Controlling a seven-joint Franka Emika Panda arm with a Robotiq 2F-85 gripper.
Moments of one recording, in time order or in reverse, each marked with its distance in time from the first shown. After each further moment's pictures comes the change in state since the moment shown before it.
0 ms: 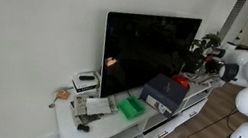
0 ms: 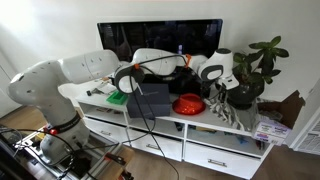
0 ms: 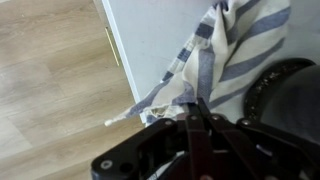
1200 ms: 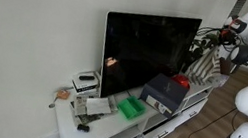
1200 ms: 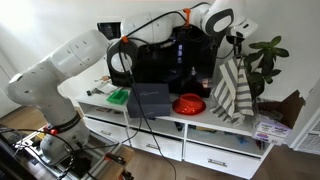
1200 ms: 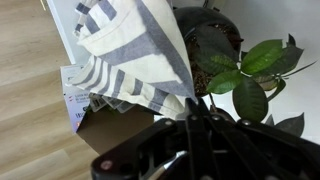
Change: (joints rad) arm -0.041 -0.301 0.113 0.005 0.014 -0.029 -0.127
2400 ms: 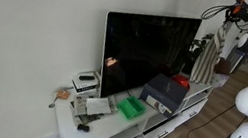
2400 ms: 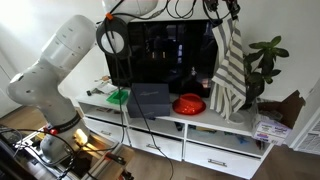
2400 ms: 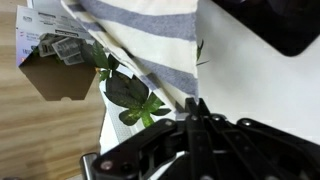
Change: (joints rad) arm 0.028 -0.225 0.045 0.031 0.003 -0.134 -0.257
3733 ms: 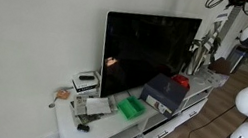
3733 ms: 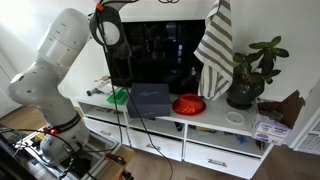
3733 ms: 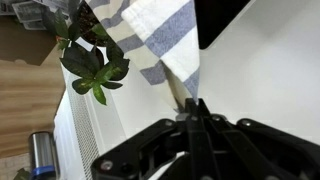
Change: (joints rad) arm 0.019 -0.096 0.071 0.065 0.000 -0.078 -0.147
